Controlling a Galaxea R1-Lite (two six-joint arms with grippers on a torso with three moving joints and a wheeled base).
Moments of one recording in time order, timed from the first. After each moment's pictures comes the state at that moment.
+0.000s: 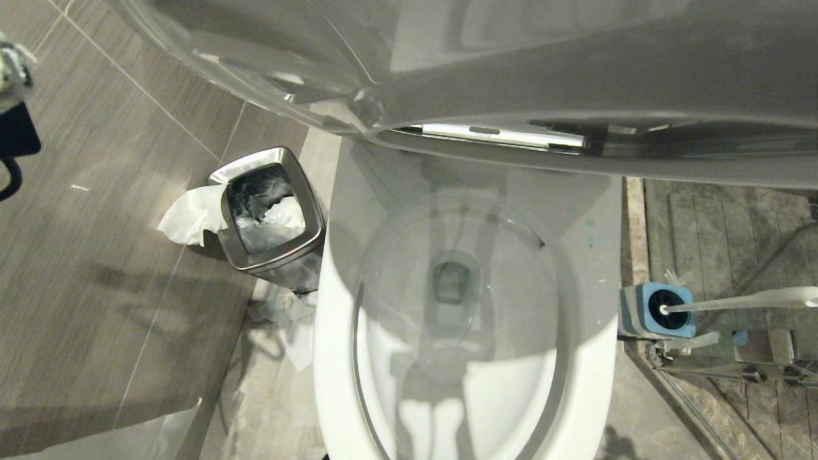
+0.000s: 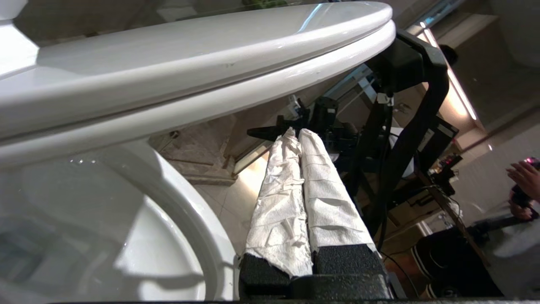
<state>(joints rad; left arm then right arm) -0.14 1.23 -1.03 -0.84 -1.52 -0.74 0.00 0.00 0.00 -0.01 0.00 0.01</state>
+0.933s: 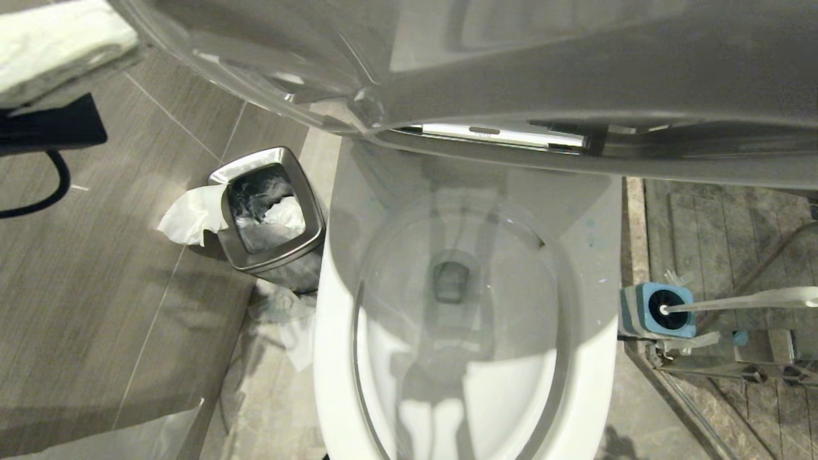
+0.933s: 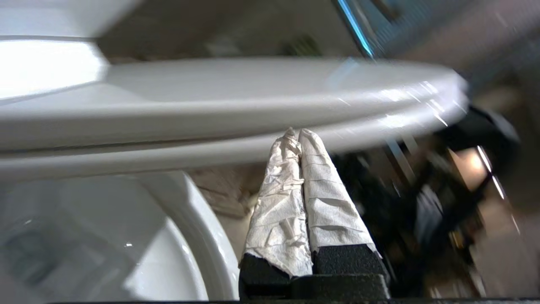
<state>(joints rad) -0.21 1.27 -1.03 -0.80 -1.28 -0.73 0.00 0.00 0.00 -0.01 0.00 0.01</state>
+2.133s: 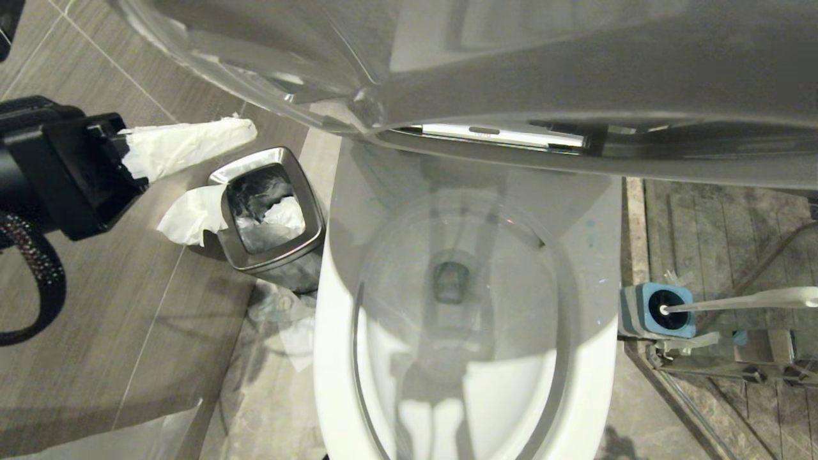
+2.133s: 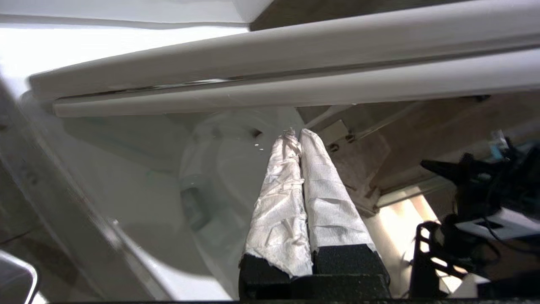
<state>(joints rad) -0.26 1.25 -0.97 -0.44 -0.86 -0.15 0.00 0.00 0.00 -0.01 -0.01 0.01</state>
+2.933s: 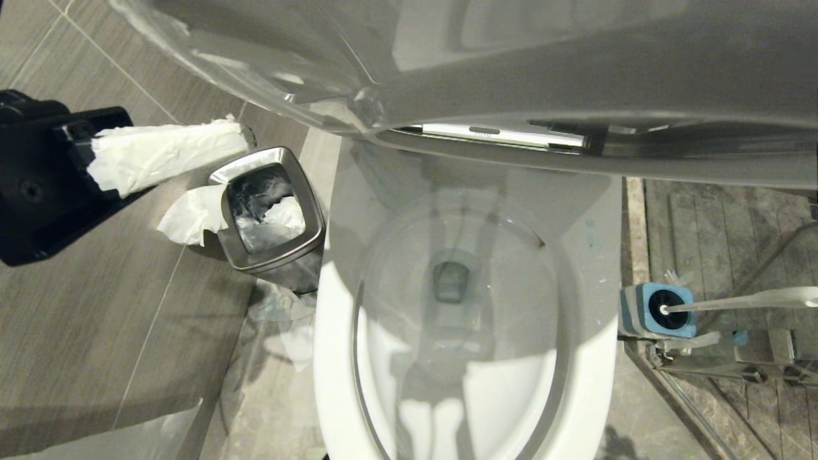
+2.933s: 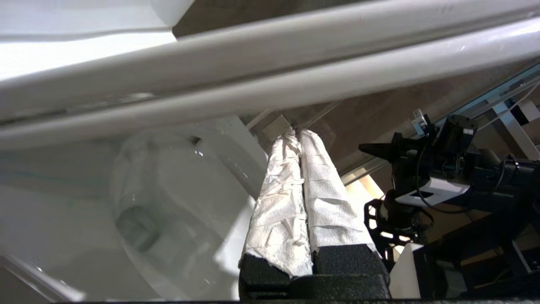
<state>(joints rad) -0.28 1.25 -0.98 -0.46 -1.06 -0.18 0.00 0.00 0.00 -0.01 0.00 0.01</state>
